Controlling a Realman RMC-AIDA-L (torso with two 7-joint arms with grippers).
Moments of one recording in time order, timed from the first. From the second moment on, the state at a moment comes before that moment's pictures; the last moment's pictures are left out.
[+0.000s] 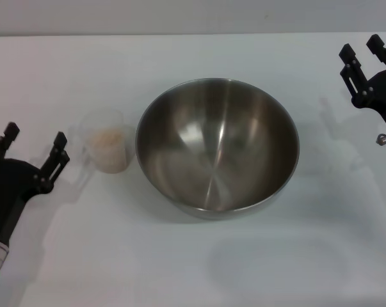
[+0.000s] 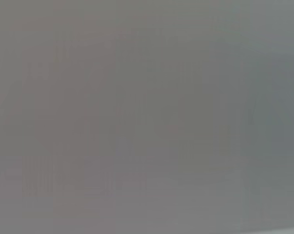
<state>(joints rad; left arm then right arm) -0.19 -2.08 -0.44 -0.25 2.16 1.39 -0.08 0.37 2.07 -2.11 -0.16 0.44 -1.36 0.23</state>
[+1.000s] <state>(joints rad) -0.24 -2.08 -0.45 -0.28 2.15 1.21 -0.04 0.36 2.07 -2.11 -0.14 0.44 -1.39 0.24</state>
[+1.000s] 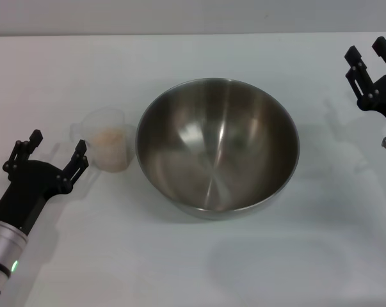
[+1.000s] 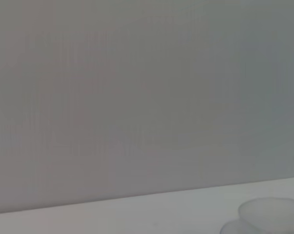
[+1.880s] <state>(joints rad) -0.30 -2.08 -0.49 -0.26 2.15 1.14 -0.04 0.37 2.07 -2.10 -0.15 0.45 -1.39 0.24</state>
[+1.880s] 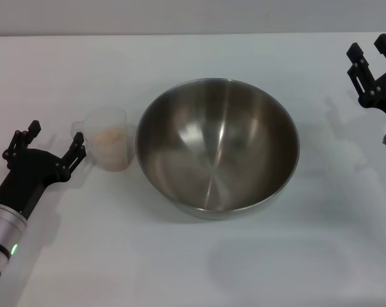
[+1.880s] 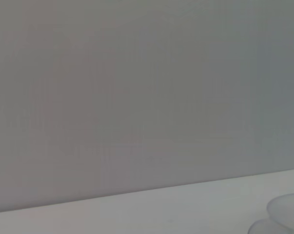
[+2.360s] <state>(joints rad) -0.32 -2.08 -0.51 -0.26 2.15 1.11 -0.03 0.37 2.07 -2.10 -0.15 0.45 -1.39 0.25</state>
